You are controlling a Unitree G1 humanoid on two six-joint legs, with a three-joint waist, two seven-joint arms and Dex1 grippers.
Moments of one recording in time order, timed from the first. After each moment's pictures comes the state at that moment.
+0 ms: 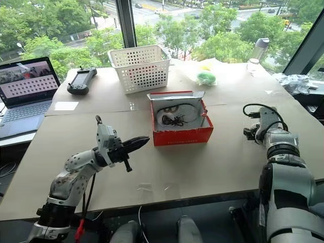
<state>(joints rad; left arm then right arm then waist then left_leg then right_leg) -0.27 0.40 -0.04 -0.15 -0.47 0.25 -0.87 -1.04 -0.68 -0.23 1.31 0.00 0.35 0.37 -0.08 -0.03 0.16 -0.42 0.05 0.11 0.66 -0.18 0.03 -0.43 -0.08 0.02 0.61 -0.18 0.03</state>
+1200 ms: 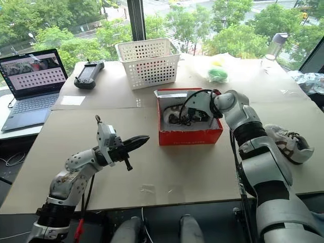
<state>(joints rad) -0.27 0.41 -0.04 -0.18 -0.47 0.28 -0.84 -1.17 -0.54 0.40 0.94 -0.34 -0.15 0.83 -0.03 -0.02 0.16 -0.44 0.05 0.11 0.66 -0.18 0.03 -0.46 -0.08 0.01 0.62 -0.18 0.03</state>
